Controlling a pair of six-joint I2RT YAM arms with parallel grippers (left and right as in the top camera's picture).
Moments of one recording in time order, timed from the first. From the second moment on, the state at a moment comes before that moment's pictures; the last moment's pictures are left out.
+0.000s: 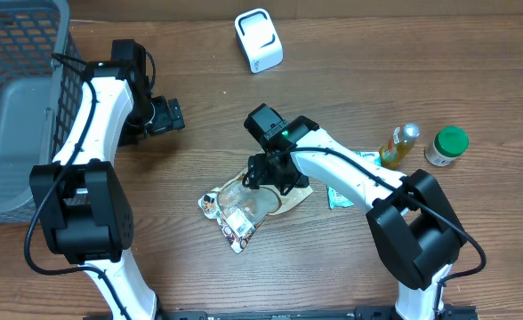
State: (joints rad) left arm 0.03 2.02 1.64 -1.09 0.01 -0.29; right arm 0.68 1.98 1.44 -0.90 -0.09 0.61
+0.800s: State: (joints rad) left arm 0.03 2.02 1.64 -1.09 0.01 -0.29; right arm 0.62 1.93 1.45 -0.99 -0.06 0.51
